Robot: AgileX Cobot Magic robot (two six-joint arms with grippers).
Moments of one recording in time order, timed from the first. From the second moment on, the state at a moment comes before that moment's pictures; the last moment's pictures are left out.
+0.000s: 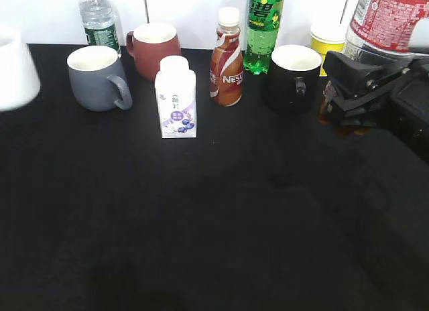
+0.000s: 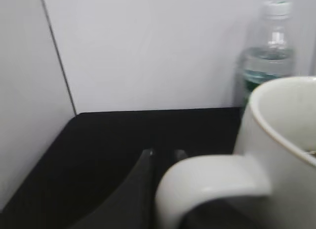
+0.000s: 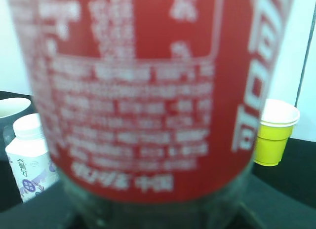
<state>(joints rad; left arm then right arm) 0.16 1.68 -0.59 0.16 -0.91 -0.05 0.58 1.34 -0.36 0.28 -0.94 -0.12</state>
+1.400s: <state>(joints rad) 0.12 1.57 -0.39 0.39 -1.06 -0.24 0.40 1.34 -0.46 0.63 -0.88 -0.38</state>
